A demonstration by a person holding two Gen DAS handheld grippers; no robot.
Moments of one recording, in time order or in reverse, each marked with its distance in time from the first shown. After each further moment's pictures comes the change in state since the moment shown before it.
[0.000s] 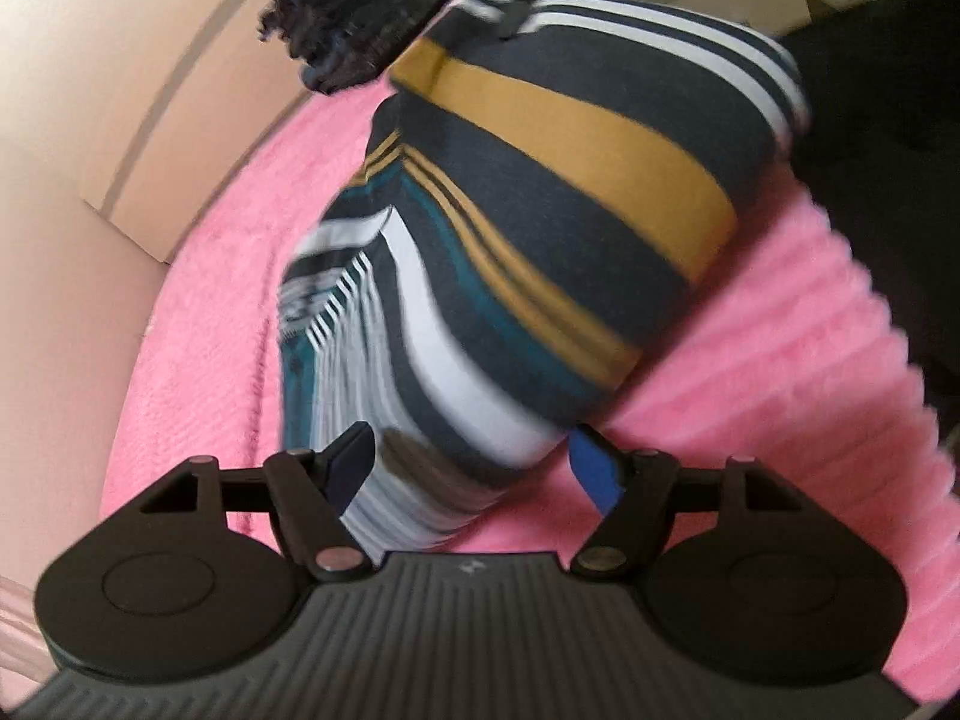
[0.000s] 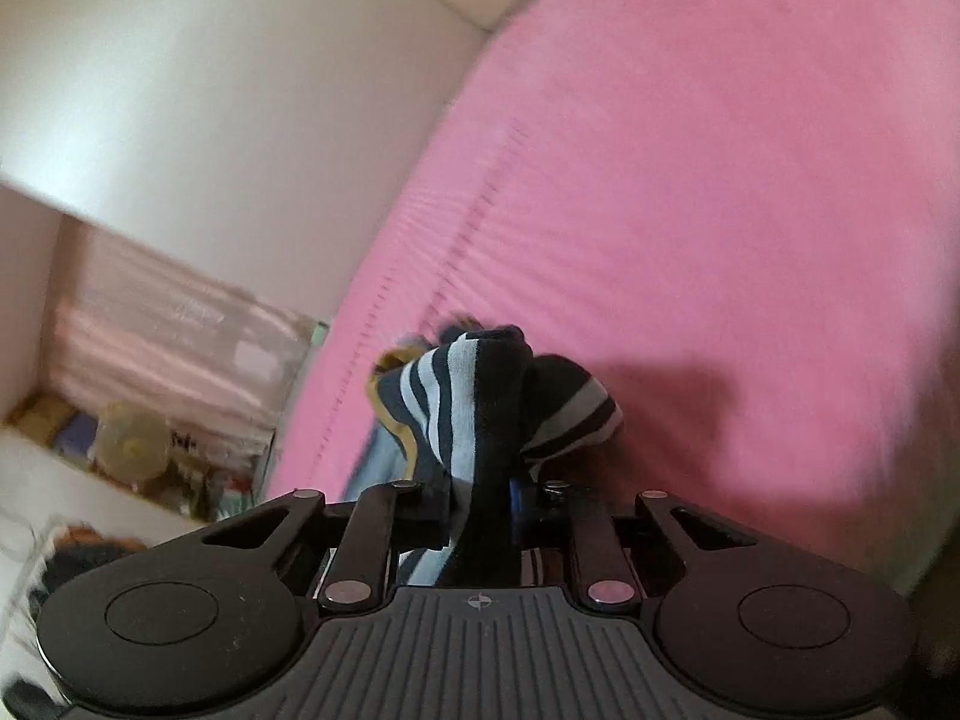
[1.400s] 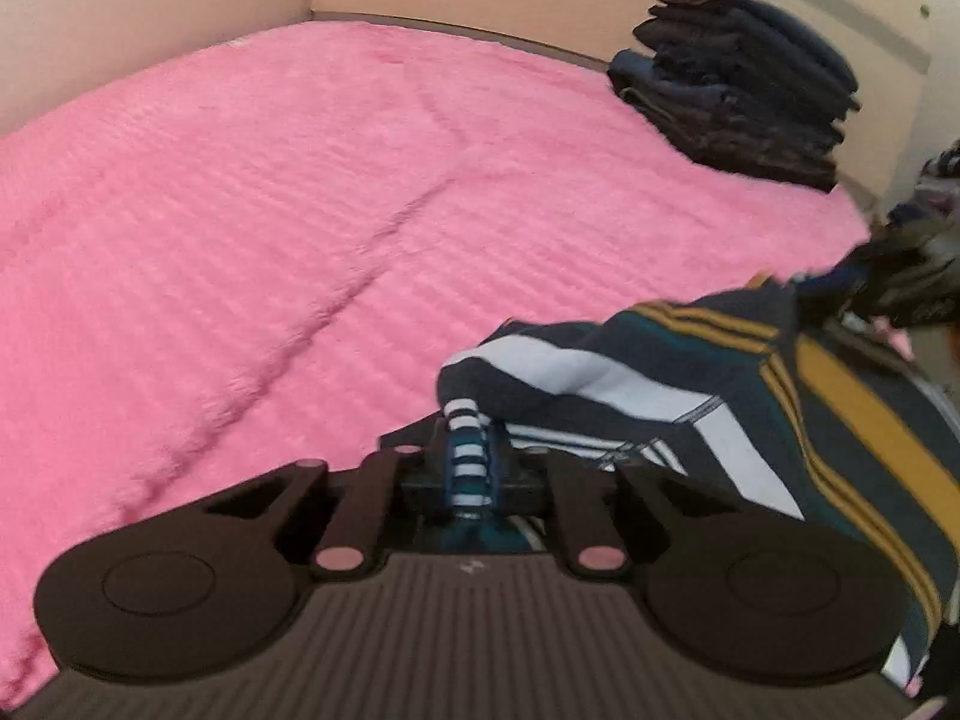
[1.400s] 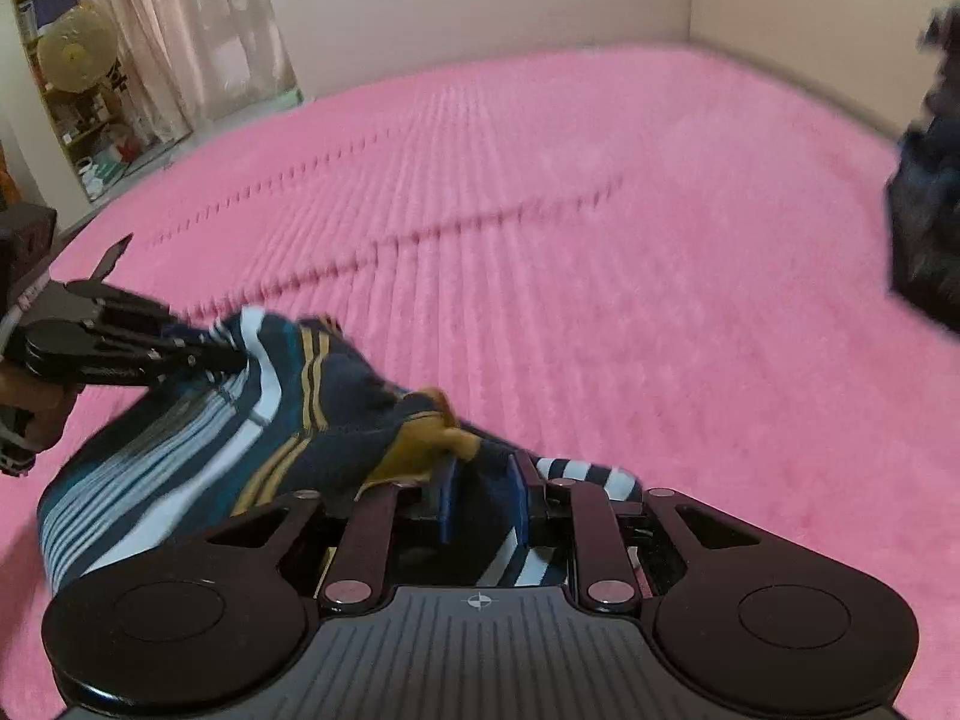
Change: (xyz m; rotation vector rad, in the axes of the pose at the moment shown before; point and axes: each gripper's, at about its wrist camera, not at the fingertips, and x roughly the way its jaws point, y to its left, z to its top) left arm 0.169 0.191 0.004 -0.946 0.027 -0.145; right arm 0.091 0.032 0.091 -0.786 0.216 -0.256
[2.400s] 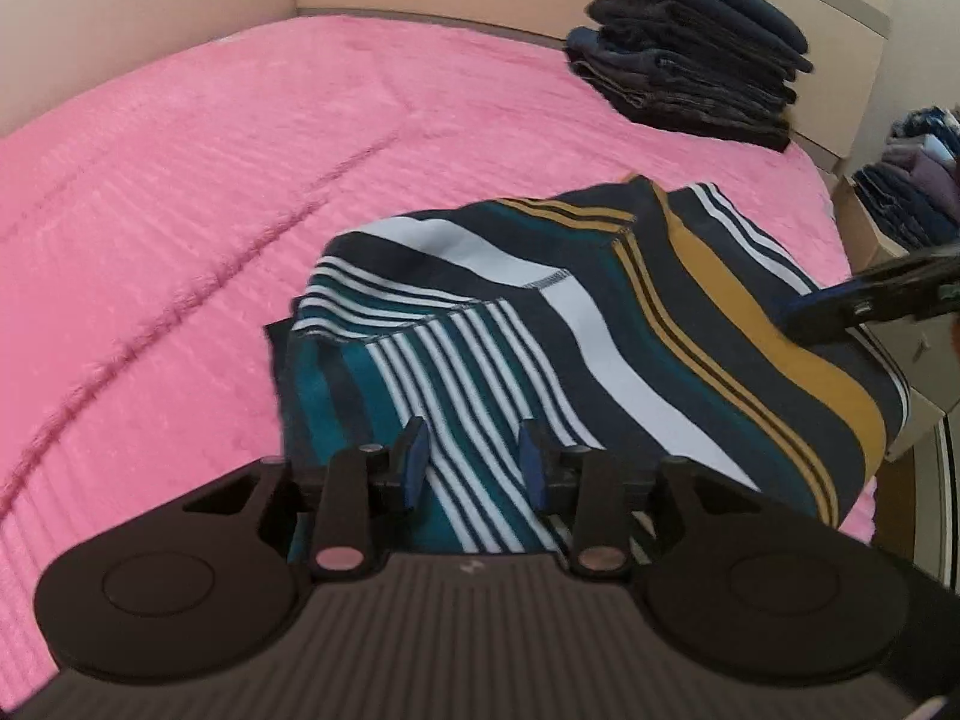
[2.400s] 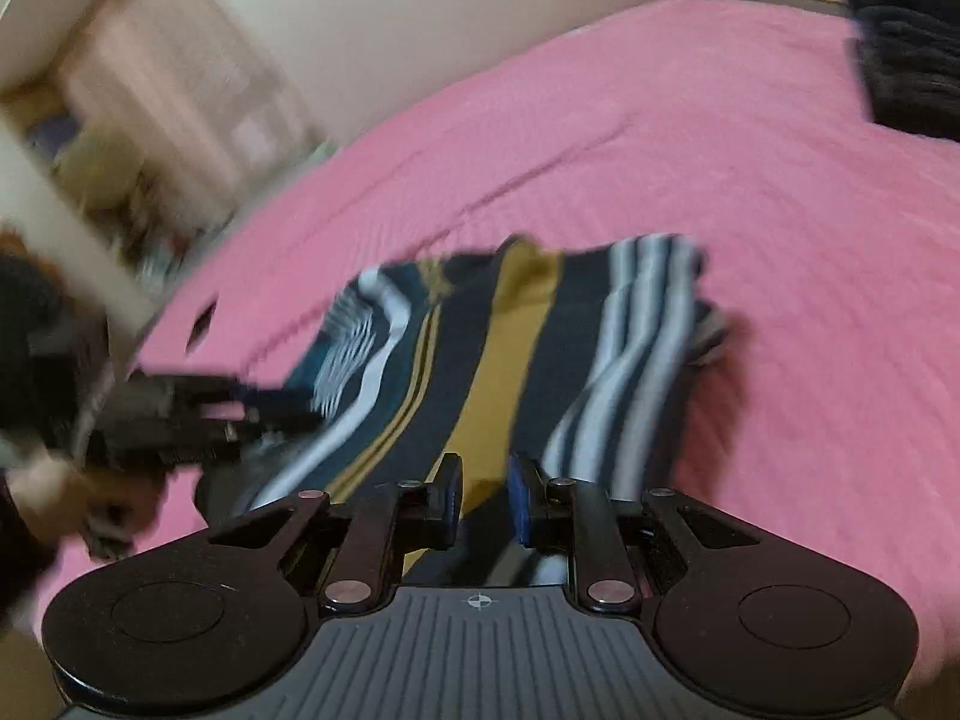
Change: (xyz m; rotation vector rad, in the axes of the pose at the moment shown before) left arm -0.058 -0.062 -0.051 -0.006 0.022 -0.008; right arm -0.066 0.017 -0.066 0.261 -0.022 0.165
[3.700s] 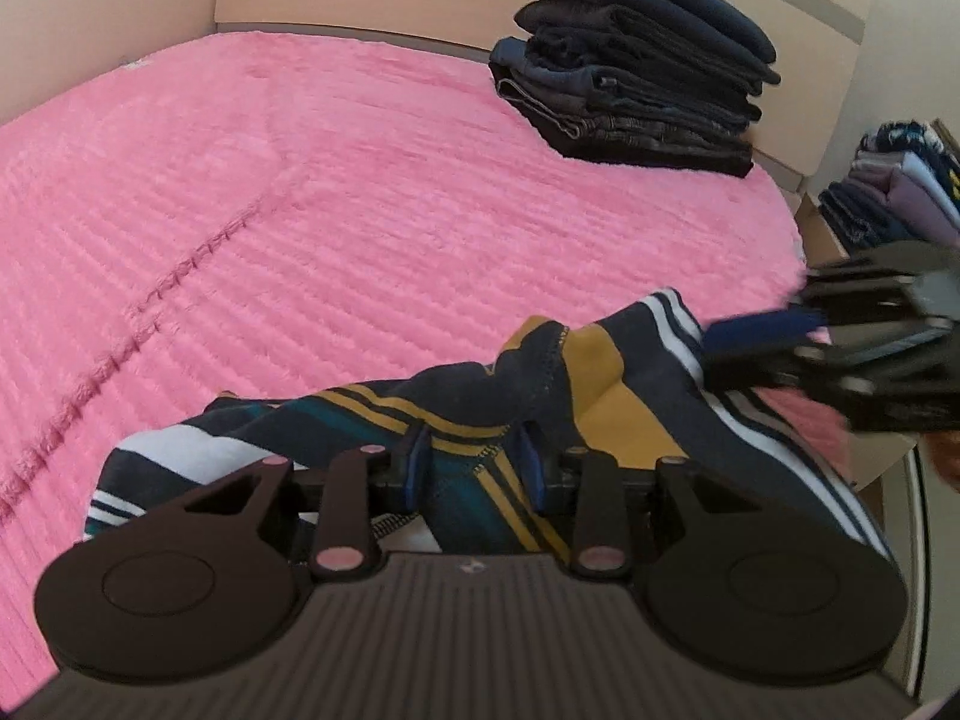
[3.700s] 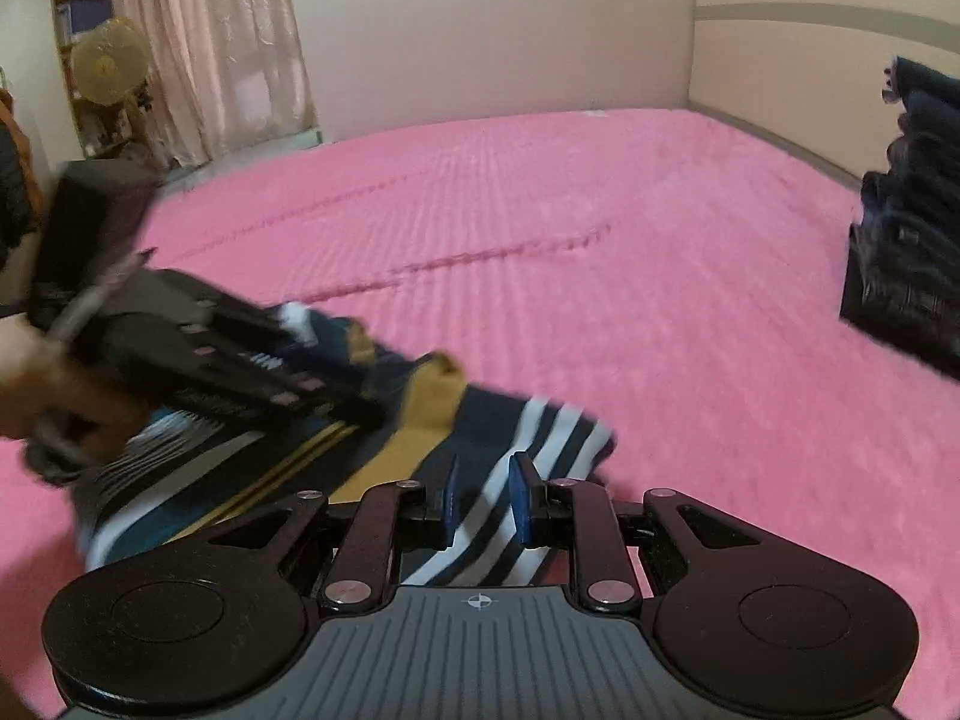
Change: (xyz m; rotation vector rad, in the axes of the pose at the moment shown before) left arm 0.083 -0.048 0.082 0.064 -0.012 -0.145; right arm 0.040 -0.019 0.027 -0.298 -0.030 -0.177
